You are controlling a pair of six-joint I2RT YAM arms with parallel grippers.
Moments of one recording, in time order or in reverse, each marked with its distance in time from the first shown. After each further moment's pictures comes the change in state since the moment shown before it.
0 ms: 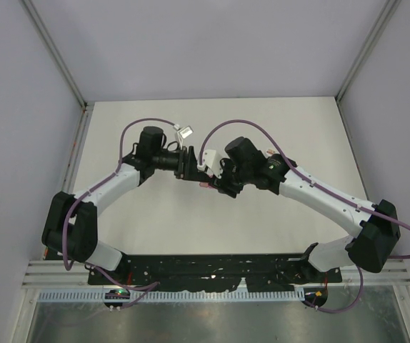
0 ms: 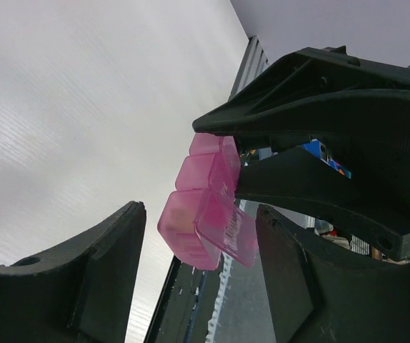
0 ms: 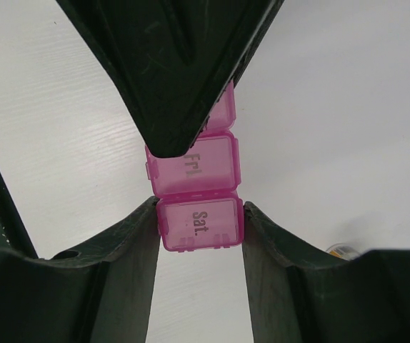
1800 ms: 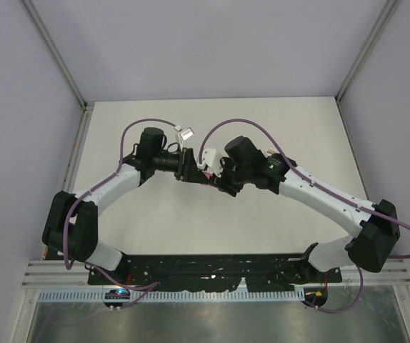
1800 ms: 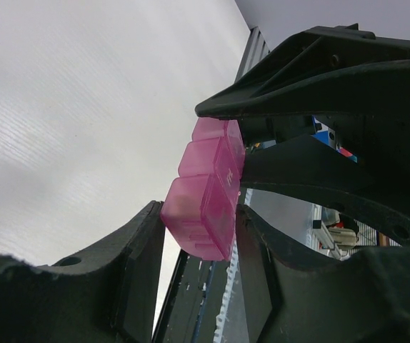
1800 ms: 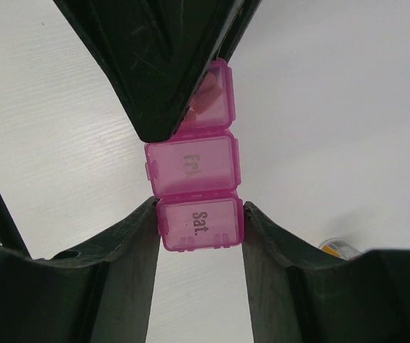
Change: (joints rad) left arm -0.007 0.007 -0.007 -0.006 0.016 0.048; right arm 0.001 0.003 0.009 0.000 0.033 0.005
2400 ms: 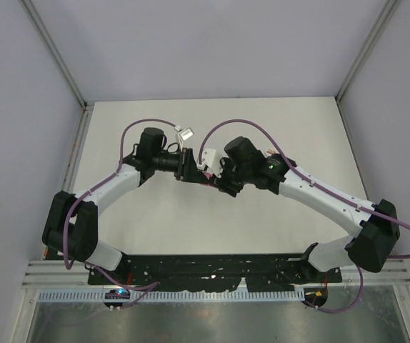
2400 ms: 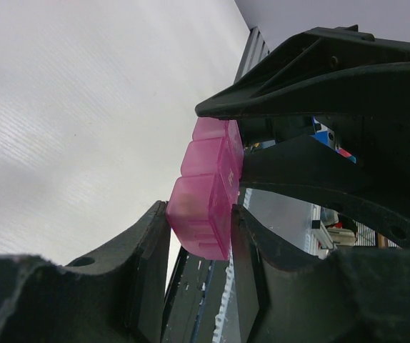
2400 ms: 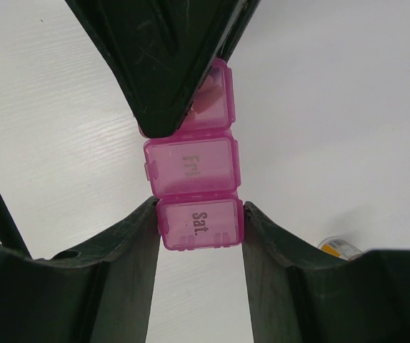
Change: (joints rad) left arm 0.000 0.000 -0.003 0.000 0.001 -0.001; right arm 0.002 0.000 0.000 -0.004 0.005 0.000
